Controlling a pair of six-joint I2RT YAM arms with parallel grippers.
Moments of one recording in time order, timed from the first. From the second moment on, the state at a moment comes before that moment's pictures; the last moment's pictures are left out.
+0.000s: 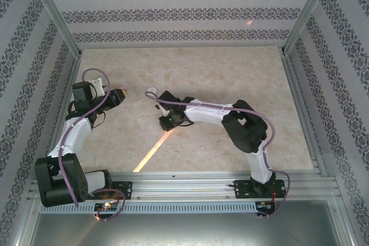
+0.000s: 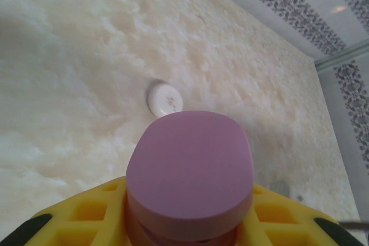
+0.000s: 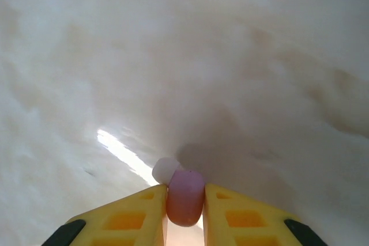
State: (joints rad) left arm 0.20 1.22 0.72 -0.14 0.64 -0.39; right arm 0.86 2.02 1.38 -0.50 -0.12 0.33
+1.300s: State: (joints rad) left arm -0.33 1.18 0.54 0.47 0.86 -0.11; right arm 0.75 1.18 0.94 -0.49 -0.23 0.54
